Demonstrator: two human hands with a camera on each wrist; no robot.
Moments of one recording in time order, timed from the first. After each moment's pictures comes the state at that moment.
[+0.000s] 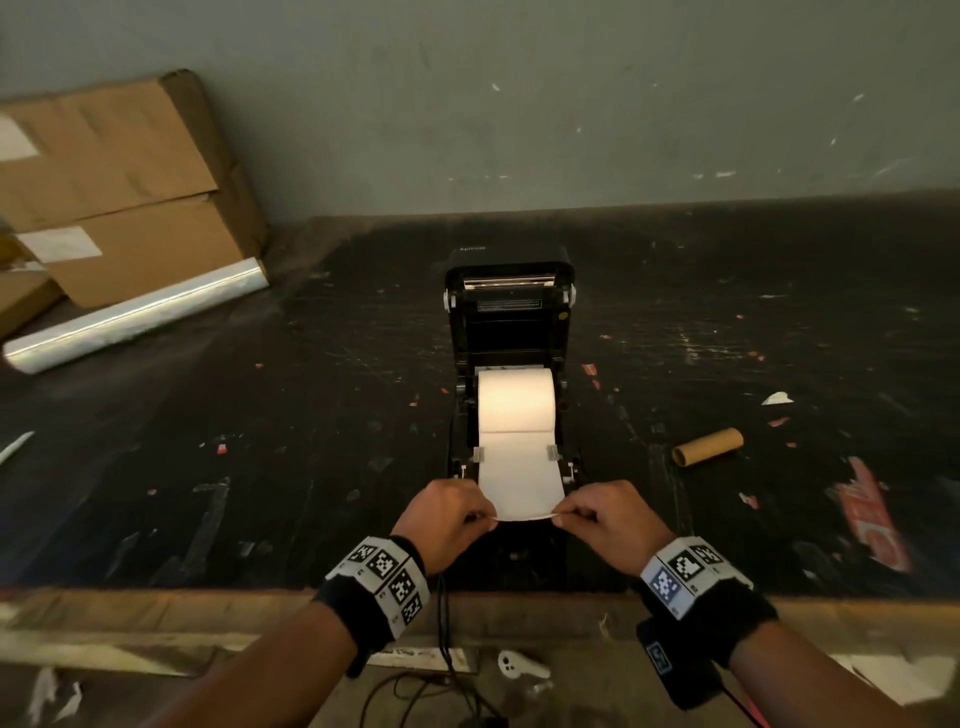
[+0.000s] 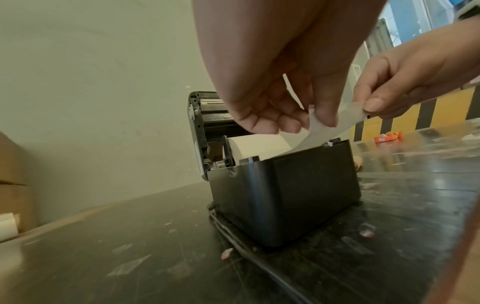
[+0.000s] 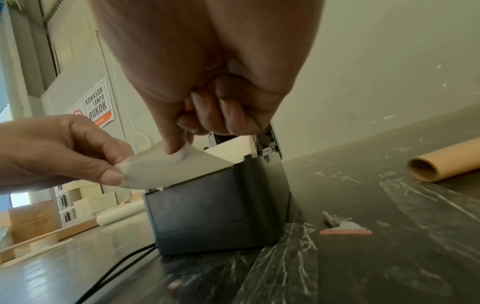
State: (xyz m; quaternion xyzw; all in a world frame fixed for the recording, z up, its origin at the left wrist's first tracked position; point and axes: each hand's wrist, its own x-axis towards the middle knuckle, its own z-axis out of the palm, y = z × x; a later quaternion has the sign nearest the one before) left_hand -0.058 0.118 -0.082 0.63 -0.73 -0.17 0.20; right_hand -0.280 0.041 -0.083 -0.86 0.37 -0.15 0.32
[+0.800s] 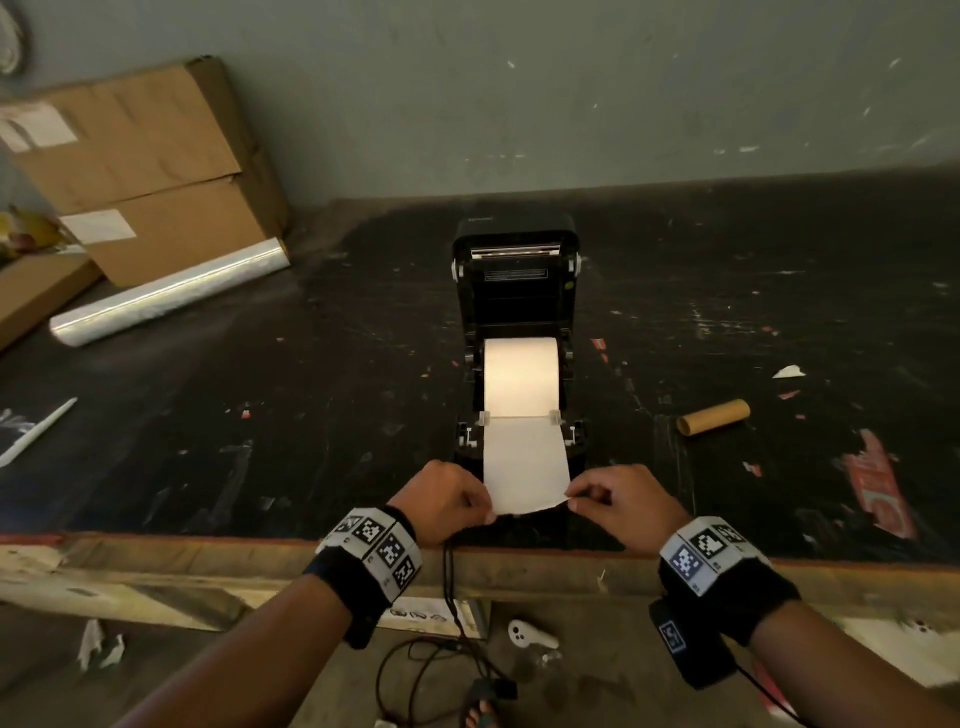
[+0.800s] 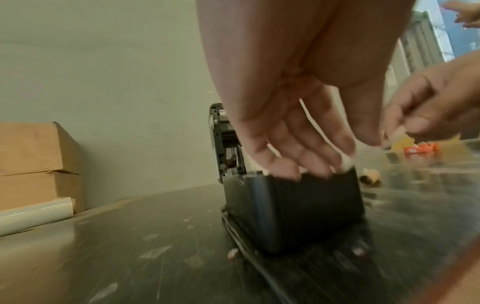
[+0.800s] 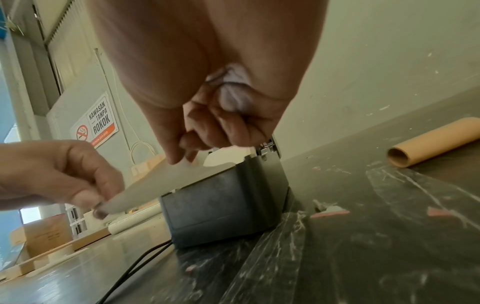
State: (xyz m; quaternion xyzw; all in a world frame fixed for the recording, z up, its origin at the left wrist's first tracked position) left_hand -0.066 0.142 -0.076 0.66 -0.69 -0.26 0.10; right_hand -0.303 0.061 -0.086 -0.85 0.39 -0.10 0.34
